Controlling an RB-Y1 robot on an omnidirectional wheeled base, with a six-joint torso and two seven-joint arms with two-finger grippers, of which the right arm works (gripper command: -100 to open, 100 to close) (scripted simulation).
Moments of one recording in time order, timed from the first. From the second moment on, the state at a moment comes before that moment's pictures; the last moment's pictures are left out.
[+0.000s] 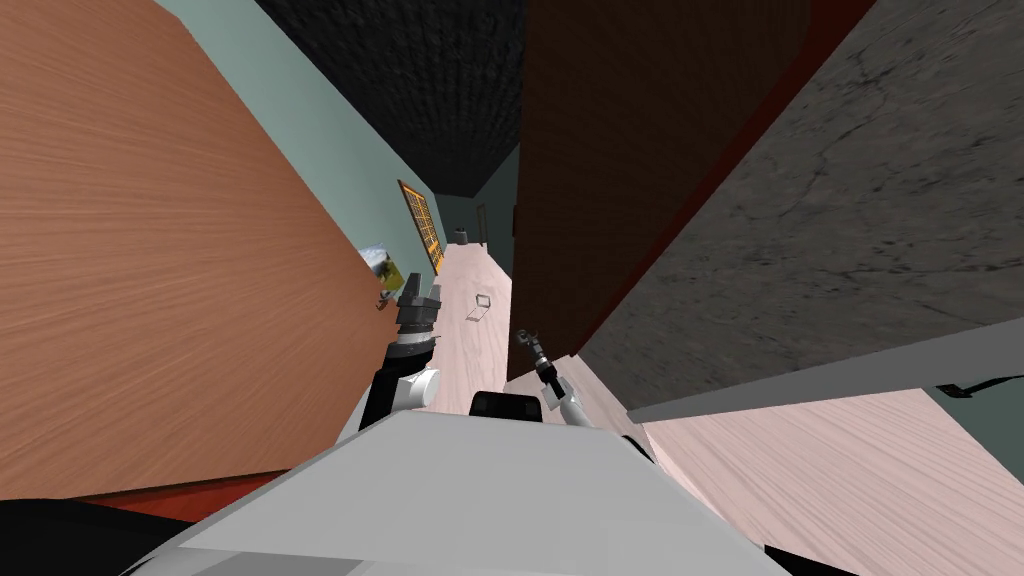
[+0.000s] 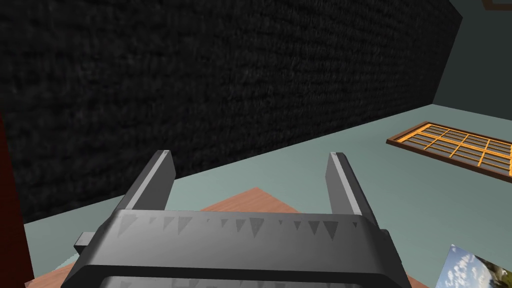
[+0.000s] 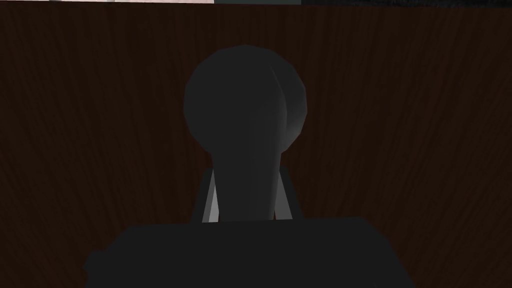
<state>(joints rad) -0.17 -0.06 0.14 -0.61 0.33 -0.85 -0.30</state>
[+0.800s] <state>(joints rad) -0.20 -0.07 0.09 -0.57 0.29 -0.86 -0.27</state>
